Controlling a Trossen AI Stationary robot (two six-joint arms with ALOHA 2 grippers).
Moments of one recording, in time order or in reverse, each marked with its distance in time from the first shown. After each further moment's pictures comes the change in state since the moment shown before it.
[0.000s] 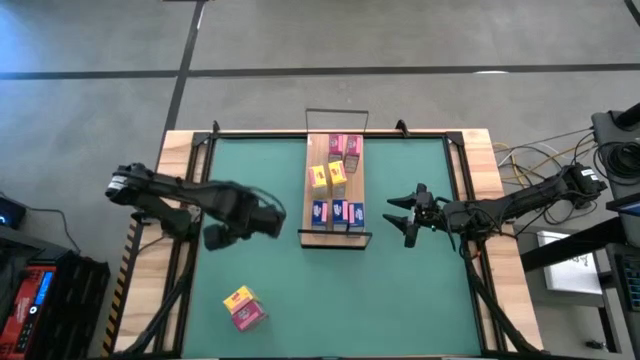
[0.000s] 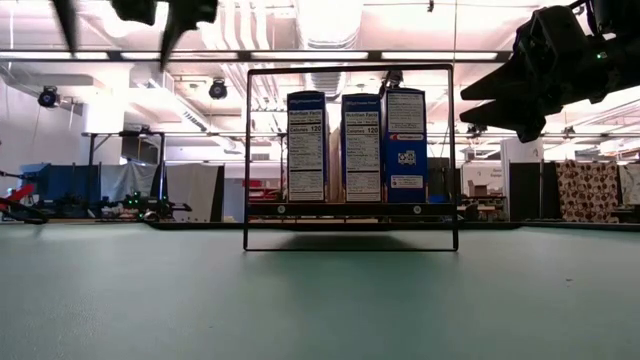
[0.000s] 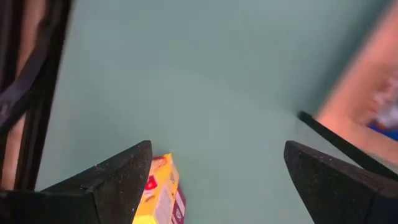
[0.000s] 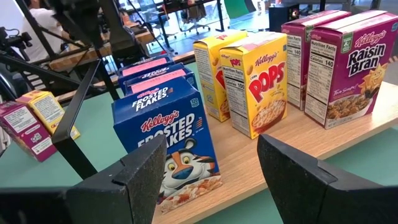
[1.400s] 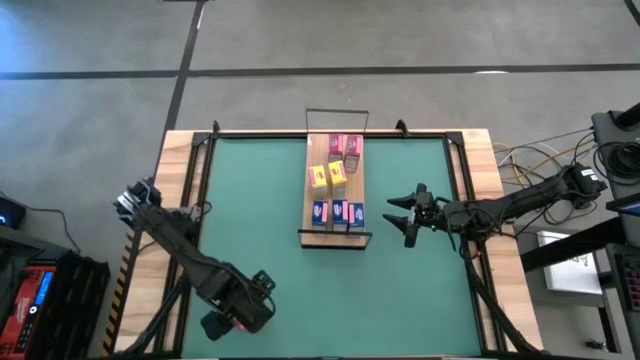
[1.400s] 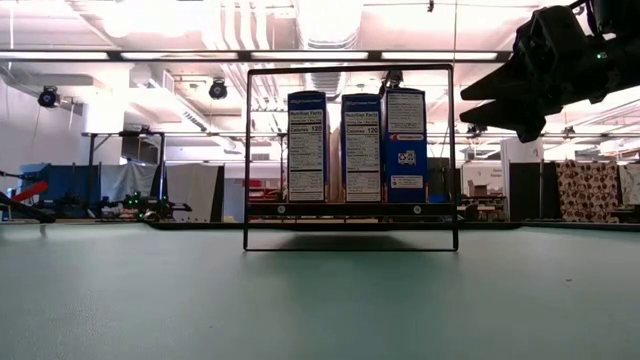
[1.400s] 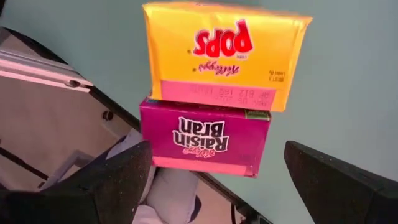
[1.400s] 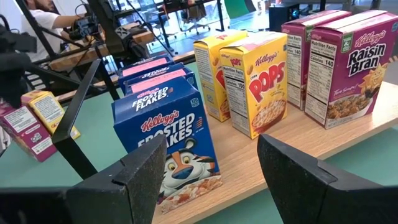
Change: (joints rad) left arm -0.467 0.169 -0.048 0.419 0.147 -0.843; right arm 0.000 0.000 0.000 0.000 0.000 0.000
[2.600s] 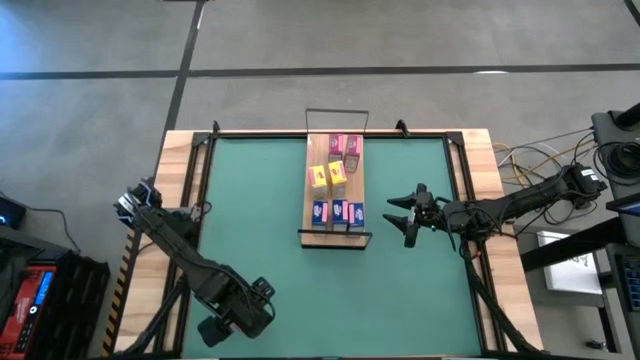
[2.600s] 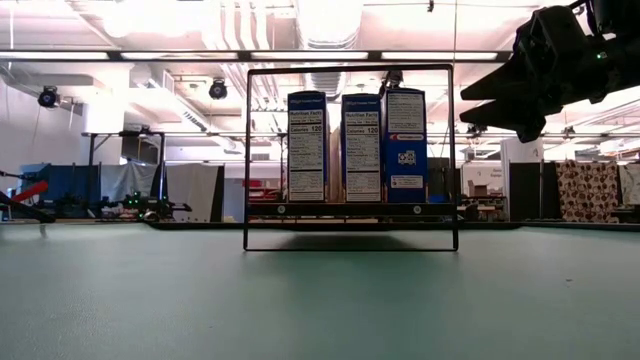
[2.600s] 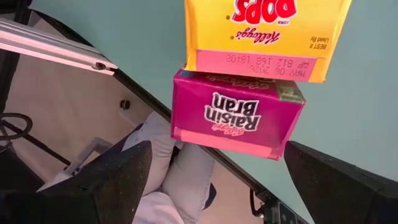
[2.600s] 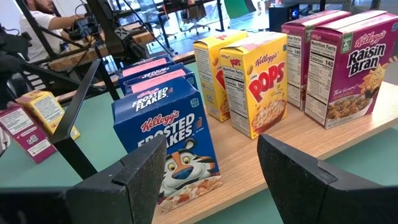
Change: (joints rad) left arm -0.017 0.008 0.032 0.015 0.067 -0.009; right arm 0.000 0.000 0.000 0.000 0.000 0.000
